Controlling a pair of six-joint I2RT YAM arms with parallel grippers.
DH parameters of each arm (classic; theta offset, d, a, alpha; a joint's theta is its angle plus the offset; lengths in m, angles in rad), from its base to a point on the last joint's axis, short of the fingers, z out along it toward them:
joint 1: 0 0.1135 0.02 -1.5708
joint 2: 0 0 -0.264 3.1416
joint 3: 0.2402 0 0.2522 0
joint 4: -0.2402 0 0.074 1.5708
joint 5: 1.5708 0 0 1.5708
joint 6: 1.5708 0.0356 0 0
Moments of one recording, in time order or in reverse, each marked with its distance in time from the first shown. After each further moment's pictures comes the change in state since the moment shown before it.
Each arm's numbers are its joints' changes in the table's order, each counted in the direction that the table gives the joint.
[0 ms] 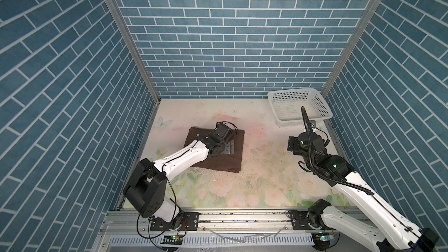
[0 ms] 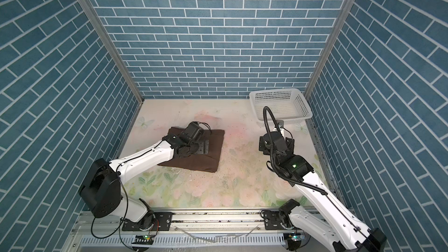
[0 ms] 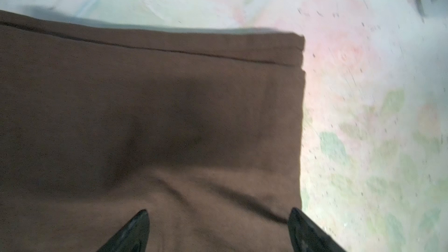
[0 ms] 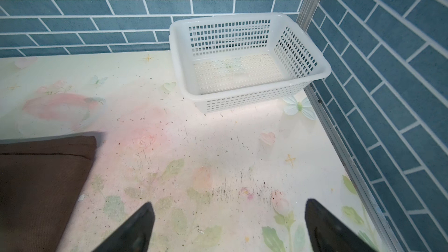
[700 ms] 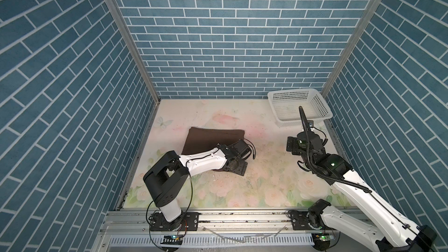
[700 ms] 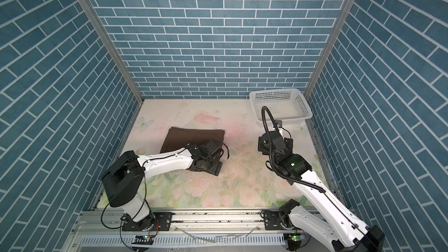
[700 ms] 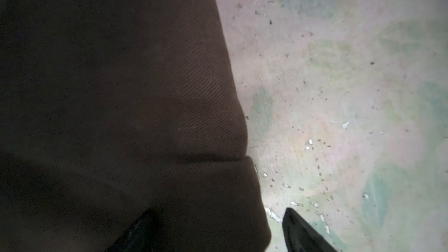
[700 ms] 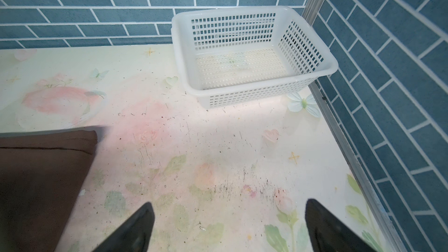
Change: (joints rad) left arm -0.175 0.207 -0.010 0.000 0.121 0.057; right arm -0.004 0.021 -0.001 0.001 -0.020 0.000
